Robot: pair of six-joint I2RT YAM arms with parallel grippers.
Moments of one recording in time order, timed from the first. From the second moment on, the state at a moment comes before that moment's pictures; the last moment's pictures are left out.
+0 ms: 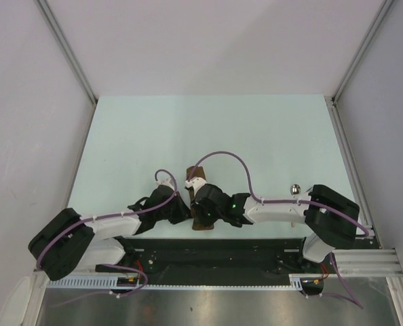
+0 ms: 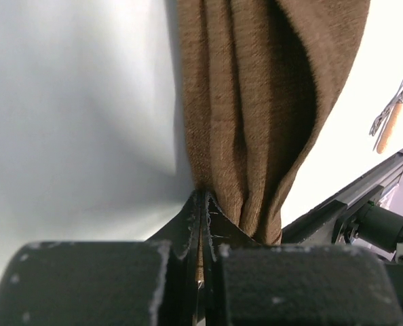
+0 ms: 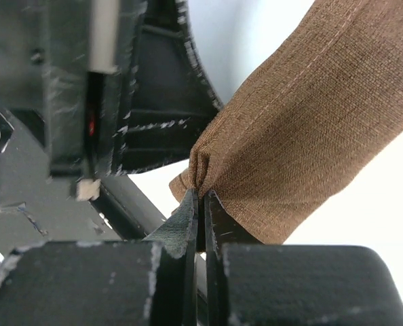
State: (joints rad) left arm -0.74 1.21 0.27 0.18 0.13 -1.06; right arm 1.18 1.61 0.89 -0.11 0.05 0.46
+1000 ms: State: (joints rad) left arm -0.50 1.35 0.52 0.22 0.37 -0.95; right arm 1.06 1.68 0.73 0.24 -0.19 0.58
